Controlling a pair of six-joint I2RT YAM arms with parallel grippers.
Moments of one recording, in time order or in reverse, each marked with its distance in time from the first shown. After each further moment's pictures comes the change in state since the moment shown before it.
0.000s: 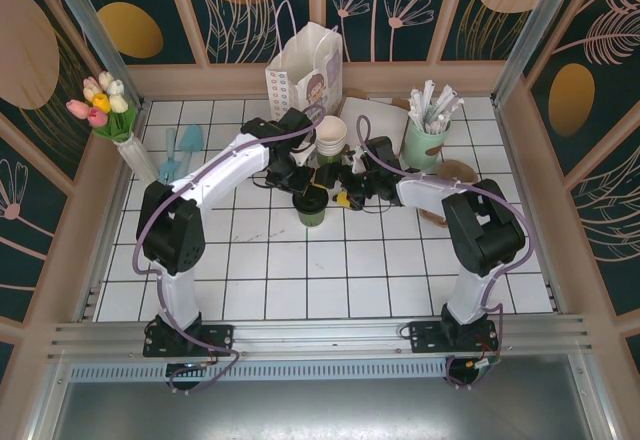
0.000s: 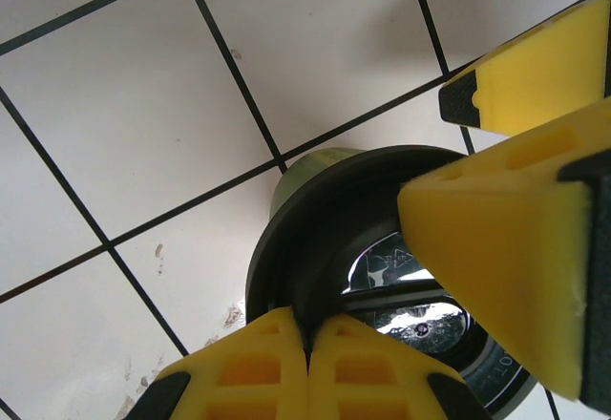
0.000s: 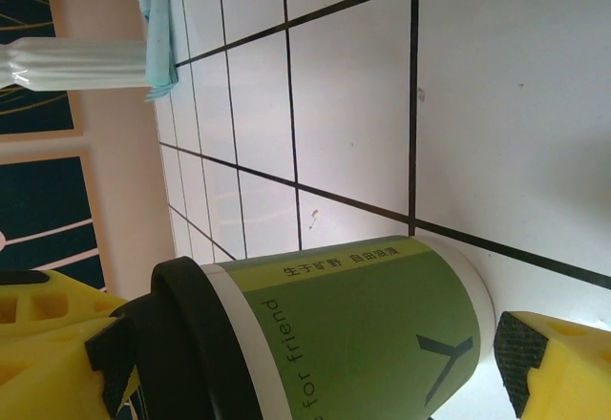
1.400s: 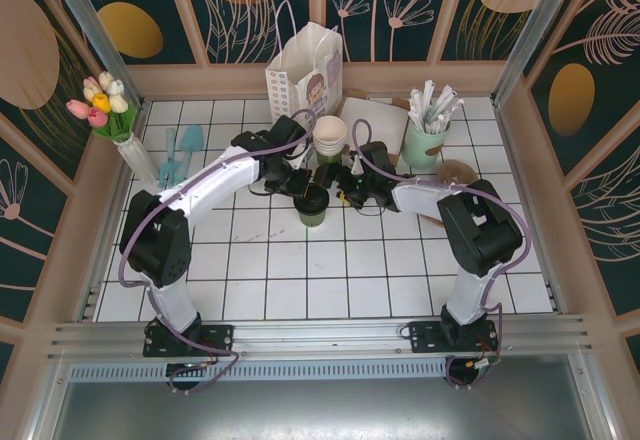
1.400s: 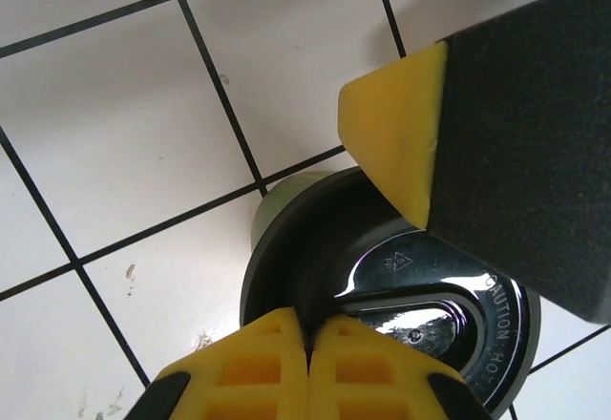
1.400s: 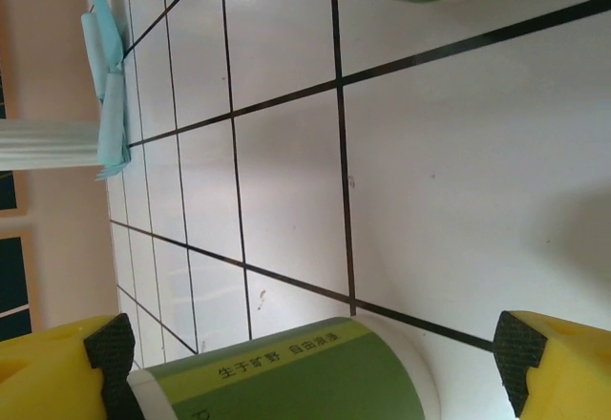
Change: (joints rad) left arm 0.003 -0.117 -0.200 0.212 0.026 -0.091; right arm 0.041 0.012 -0.041 0.085 0.241 0.019
